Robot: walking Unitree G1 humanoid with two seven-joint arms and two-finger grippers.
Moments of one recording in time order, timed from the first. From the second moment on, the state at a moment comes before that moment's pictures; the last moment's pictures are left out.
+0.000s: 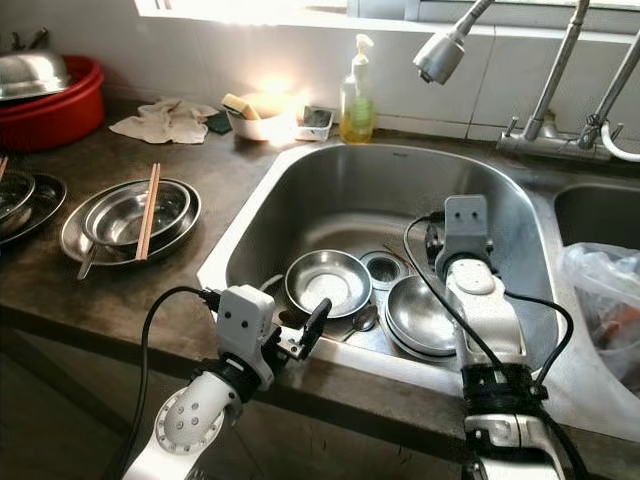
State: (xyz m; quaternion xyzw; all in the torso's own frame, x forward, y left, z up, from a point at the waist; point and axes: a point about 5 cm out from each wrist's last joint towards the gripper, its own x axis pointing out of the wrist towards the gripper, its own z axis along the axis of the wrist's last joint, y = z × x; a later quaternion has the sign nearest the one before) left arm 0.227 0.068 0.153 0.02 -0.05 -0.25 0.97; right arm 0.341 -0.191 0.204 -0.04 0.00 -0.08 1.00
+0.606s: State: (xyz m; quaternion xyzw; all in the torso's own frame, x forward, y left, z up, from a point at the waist) left arm 0.229 0.073 0.151 0.03 -0.05 -0.24 0.97; right arm 0.263 -0.156 0.201 -0.01 -0.09 0.04 0.99
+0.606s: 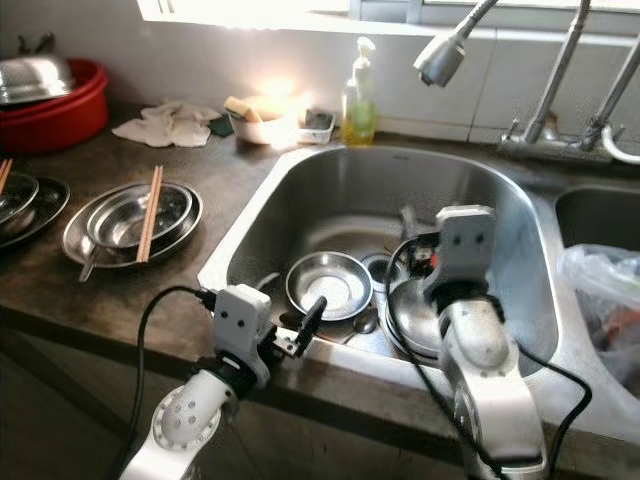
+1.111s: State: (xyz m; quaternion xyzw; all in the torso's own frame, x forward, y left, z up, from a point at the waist) left arm 0.223 0.077 0.146 0.04 -0.06 -0.23 0.97; right arm 0.238 -0.146 0.181 0.00 -0.08 0.06 1.00
